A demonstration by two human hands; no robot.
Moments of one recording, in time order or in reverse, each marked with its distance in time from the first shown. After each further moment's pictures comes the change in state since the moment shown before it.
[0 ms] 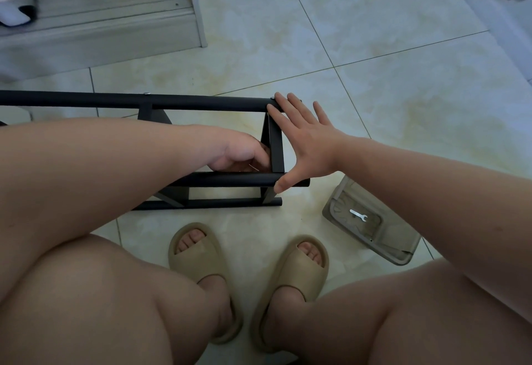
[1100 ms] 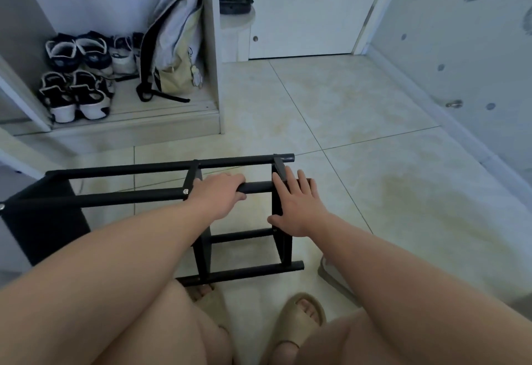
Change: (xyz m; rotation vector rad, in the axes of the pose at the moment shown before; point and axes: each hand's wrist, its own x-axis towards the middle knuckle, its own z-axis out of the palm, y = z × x) left_hand -0.110 -0.007 -0.003 0.980 0.915 0.239; right_hand -0.038 -0.069 -0.021 -0.018 0.154 0.279
